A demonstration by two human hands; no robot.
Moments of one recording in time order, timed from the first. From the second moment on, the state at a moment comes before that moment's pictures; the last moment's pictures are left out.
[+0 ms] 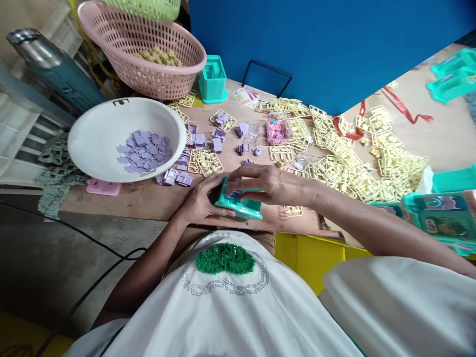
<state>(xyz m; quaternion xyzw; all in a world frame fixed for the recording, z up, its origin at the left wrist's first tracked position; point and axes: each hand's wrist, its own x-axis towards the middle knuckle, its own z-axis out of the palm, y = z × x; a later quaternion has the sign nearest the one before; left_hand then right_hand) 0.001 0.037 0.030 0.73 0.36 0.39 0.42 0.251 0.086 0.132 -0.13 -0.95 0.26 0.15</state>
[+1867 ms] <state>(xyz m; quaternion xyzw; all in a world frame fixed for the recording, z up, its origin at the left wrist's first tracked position) -0.001 0.046 0.028 0.75 0.34 0.36 0.44 0.224 0.099 0.154 -0.07 -0.98 0.18 0.00</state>
